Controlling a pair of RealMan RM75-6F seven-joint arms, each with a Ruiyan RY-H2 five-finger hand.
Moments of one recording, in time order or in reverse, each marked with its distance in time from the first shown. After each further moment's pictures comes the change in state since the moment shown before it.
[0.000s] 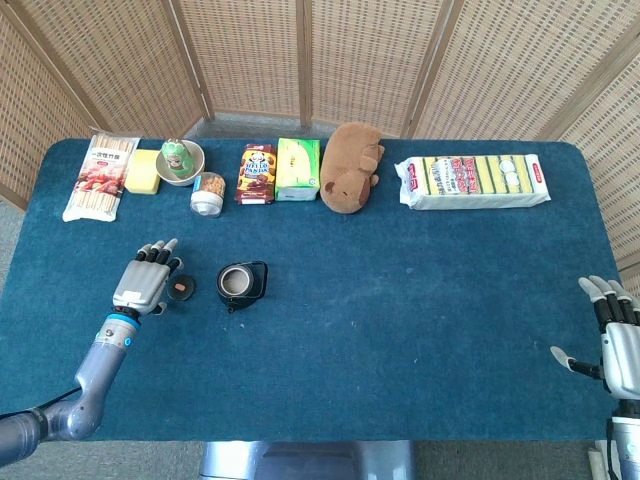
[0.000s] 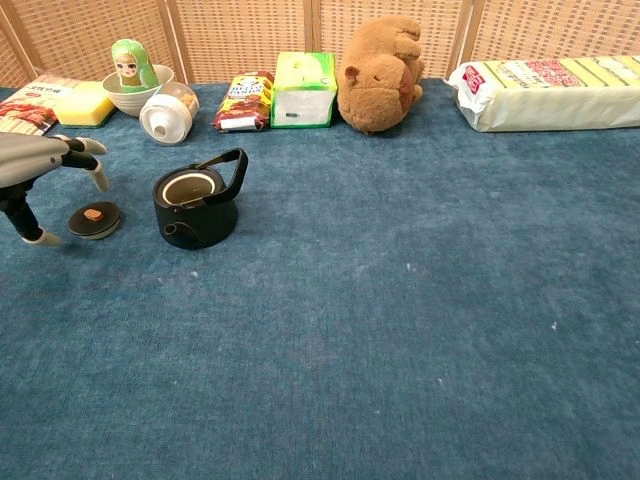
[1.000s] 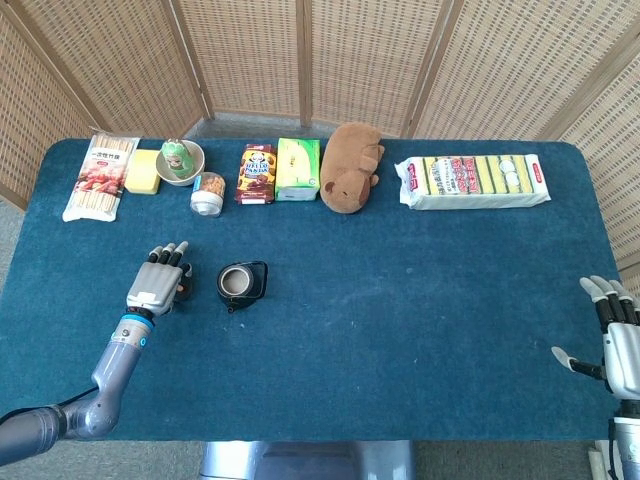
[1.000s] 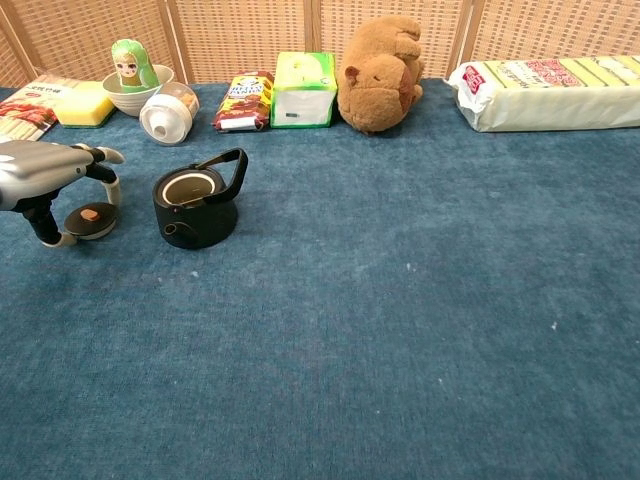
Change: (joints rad) left arm -0.060 -0.042 0.036 -0.018 -0.103 0.046 0.097; right arm -0.001 0.006 0.000 0.003 -0.001 -0.003 0.015
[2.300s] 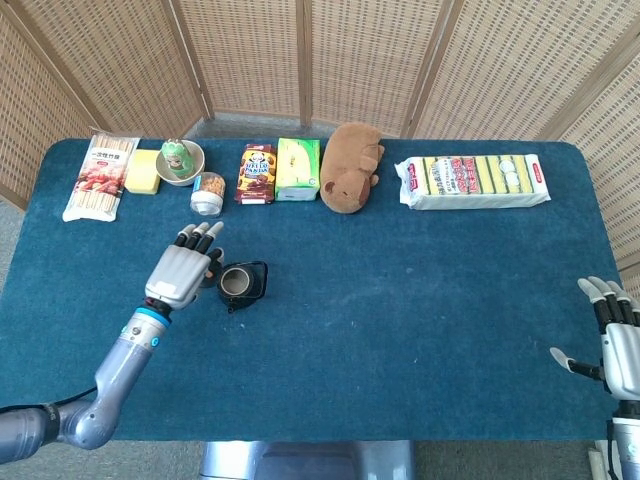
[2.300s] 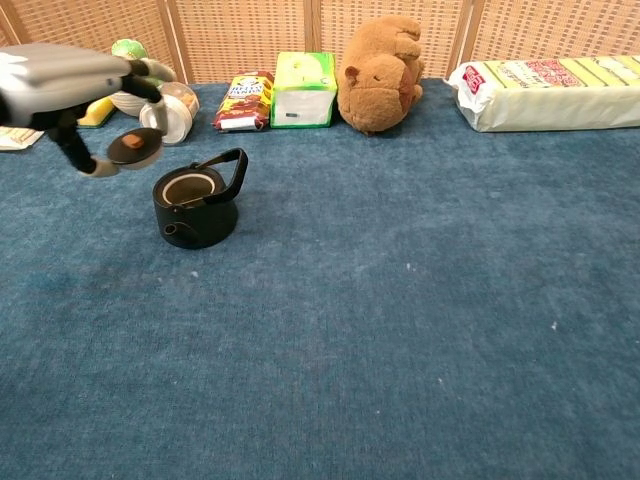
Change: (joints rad) left arm -0.084 0.137 -0.049 -0.322 0.059 0.098 0.086; right arm 0.000 0.001 -0.002 -0.002 -0.003 -0.003 0.007
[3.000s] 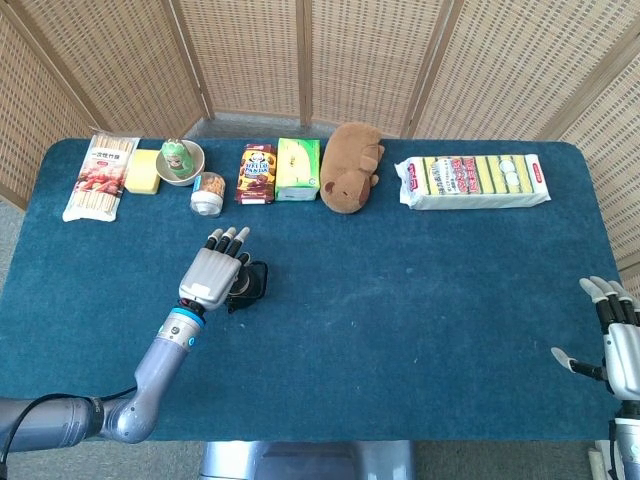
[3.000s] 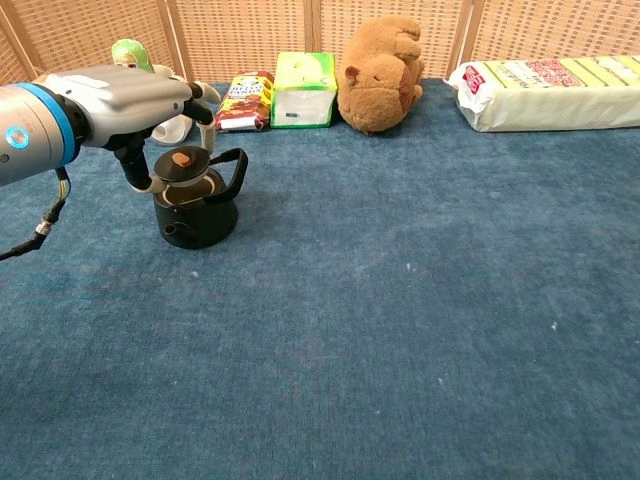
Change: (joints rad) left arm -0.119 -0.132 0.001 0.022 -0.185 0.061 0.175; right arm -0.001 0.007 -0.002 -0.001 -0.003 -0.004 0.018
